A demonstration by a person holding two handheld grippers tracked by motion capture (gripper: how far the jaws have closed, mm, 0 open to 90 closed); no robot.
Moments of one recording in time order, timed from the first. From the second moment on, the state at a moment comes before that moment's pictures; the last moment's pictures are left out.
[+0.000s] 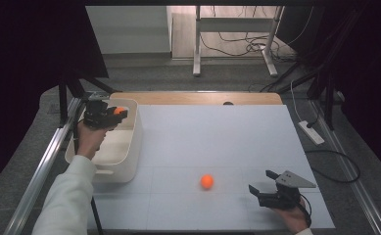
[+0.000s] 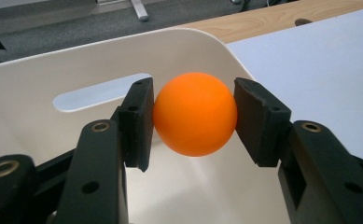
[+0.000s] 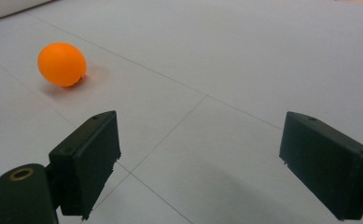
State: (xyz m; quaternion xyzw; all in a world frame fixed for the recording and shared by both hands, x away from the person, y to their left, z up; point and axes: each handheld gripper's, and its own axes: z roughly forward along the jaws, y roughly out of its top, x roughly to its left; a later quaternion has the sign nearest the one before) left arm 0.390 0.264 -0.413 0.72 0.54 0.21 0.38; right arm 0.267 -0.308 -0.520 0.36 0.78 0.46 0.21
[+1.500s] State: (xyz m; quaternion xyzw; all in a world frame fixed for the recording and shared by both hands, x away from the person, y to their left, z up) left arm 0.343 0.228 -0.378 0.71 0.45 0.18 0.52; right arm 0.266 -0.309 -0.520 0.36 0.78 0.46 0.21
